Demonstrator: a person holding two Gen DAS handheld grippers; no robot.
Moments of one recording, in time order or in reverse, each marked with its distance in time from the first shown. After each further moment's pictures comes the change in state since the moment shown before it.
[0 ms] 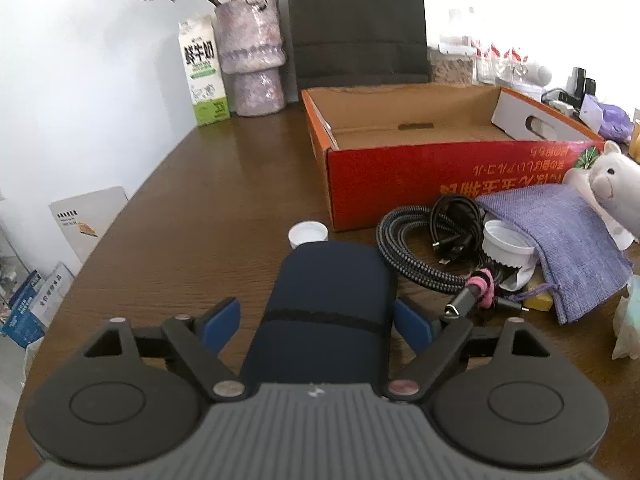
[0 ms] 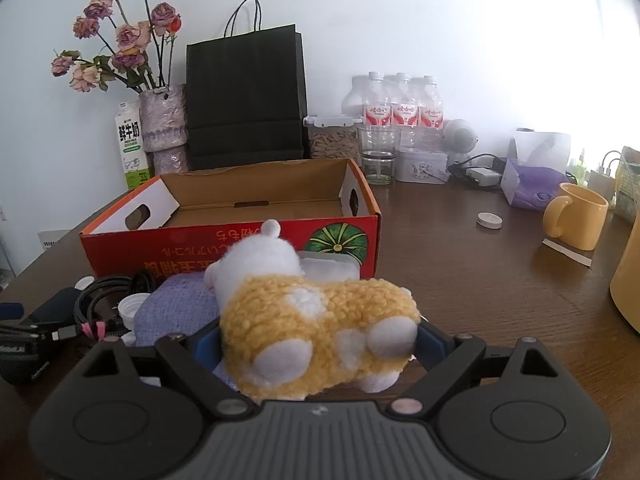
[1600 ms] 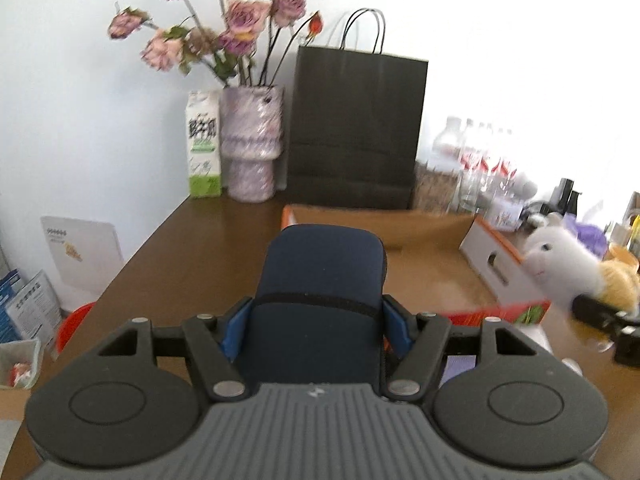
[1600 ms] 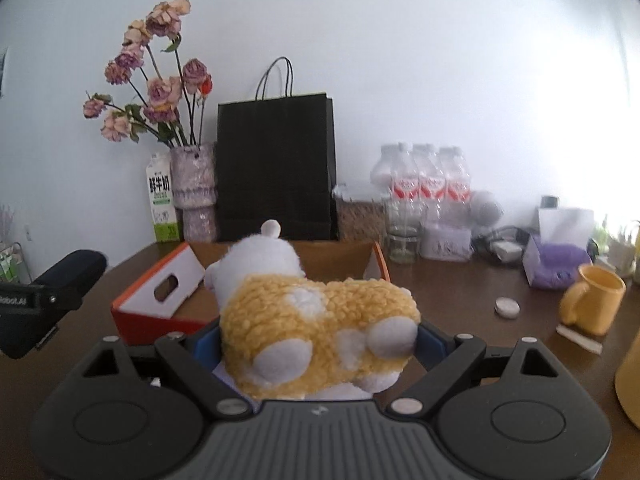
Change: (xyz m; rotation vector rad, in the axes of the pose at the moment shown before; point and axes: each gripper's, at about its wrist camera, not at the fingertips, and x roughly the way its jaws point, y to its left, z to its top) left arm -0.056 -0.017 0.096 -0.174 -0.183 -0.064; right arm -0.011 0.006 0.073 -0.065 -0.152 0.083
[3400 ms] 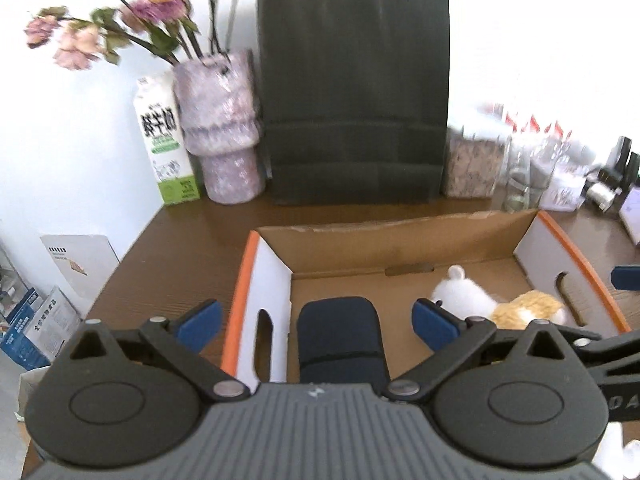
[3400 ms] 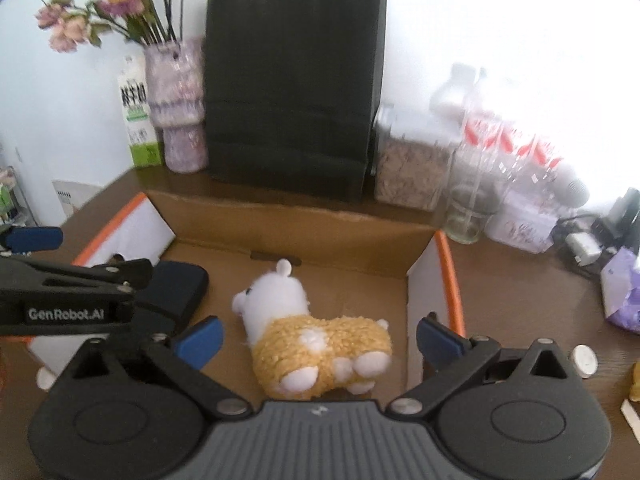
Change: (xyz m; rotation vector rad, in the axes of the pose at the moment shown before) left arm 0.143 -0.044 0.061 0.098 0.136 0.117; right arm 0.176 0.003 0.068 -0.092 0.329 0.051
